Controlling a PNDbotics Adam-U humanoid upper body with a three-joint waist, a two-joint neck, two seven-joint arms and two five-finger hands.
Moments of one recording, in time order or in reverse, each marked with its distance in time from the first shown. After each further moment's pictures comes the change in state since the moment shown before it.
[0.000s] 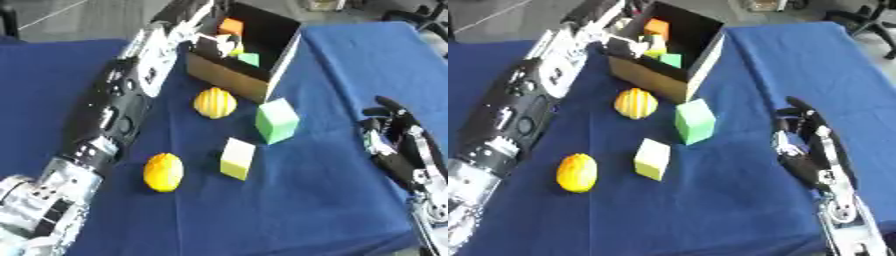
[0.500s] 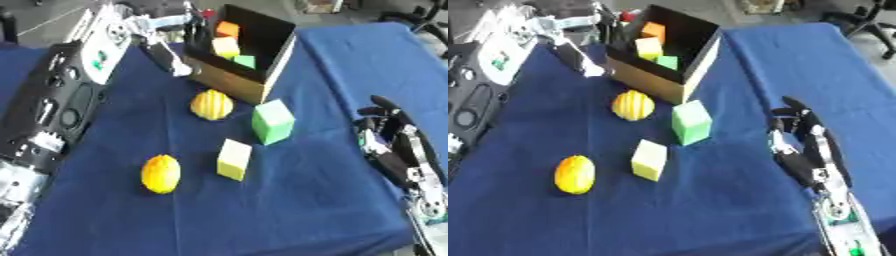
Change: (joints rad) left arm 0.037 0.074 -0.056 -0.023 0.040 -0.108 -0.364; right arm 0.004 -0.001 -0.004 0.000 0.001 0.001 -0.006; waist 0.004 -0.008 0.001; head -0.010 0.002
